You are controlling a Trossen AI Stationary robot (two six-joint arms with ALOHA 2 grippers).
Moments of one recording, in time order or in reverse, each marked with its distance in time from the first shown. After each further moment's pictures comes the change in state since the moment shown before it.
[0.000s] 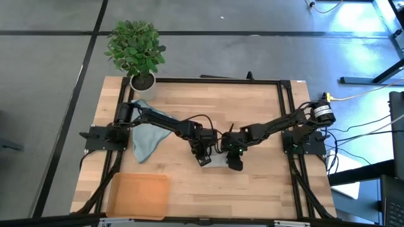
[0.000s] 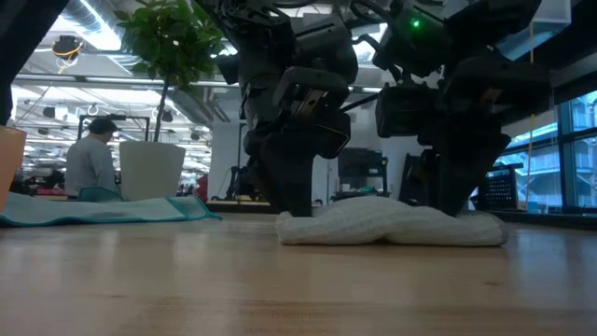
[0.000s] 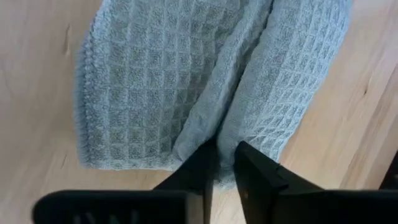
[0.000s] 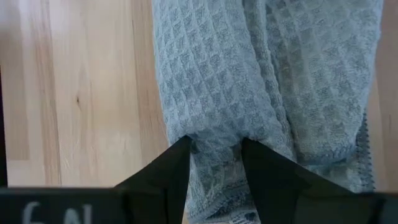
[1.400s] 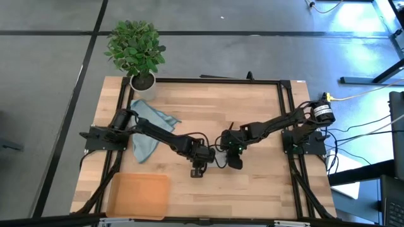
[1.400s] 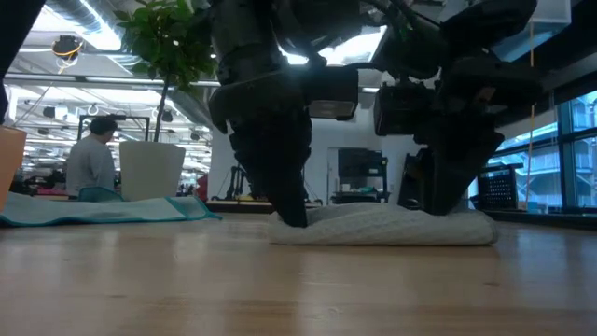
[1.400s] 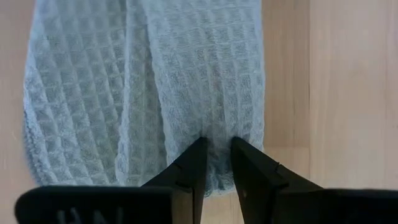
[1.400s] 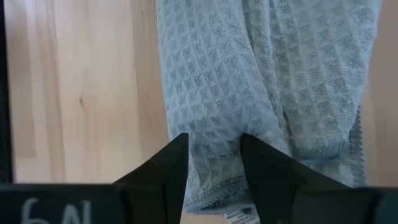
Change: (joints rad) left arm -0.176 -0.007 0.007 0.013 -0.385 0.362; right arm -0.031 -0.027 -0.005 0.009 -0.027 -0.032
